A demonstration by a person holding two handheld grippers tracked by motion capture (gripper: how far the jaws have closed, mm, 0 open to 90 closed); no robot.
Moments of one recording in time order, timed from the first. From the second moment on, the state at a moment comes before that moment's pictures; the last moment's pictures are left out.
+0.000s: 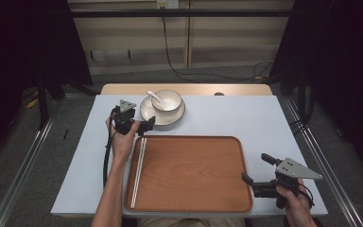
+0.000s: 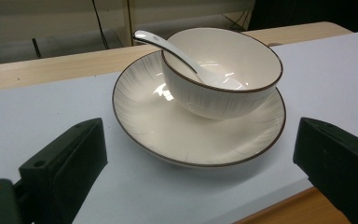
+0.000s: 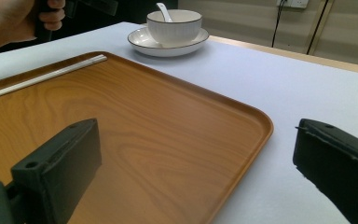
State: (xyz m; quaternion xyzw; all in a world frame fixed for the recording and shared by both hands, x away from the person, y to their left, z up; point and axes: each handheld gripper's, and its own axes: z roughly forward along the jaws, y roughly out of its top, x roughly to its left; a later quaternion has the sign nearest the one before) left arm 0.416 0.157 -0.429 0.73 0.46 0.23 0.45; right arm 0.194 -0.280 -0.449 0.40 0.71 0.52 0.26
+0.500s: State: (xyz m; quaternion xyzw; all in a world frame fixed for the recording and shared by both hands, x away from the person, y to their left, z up) left arm 0.458 0.162 -0.412 0.72 0.48 0.23 0.45; right arm 0.193 -0.282 -0.449 0.39 0.71 0.52 0.26
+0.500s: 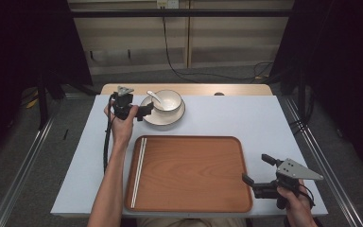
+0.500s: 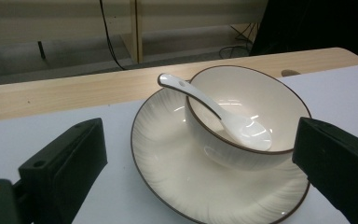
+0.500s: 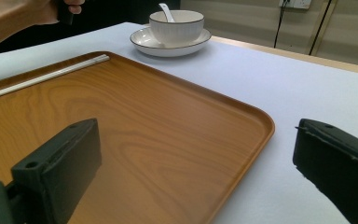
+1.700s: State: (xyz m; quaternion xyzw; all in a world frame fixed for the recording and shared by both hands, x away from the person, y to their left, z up) left arm 0.537 0.148 -0.420 0.74 0.49 0.20 0.42; right arm 0.193 -0.283 -0.450 0.40 0.71 0.52 0.25
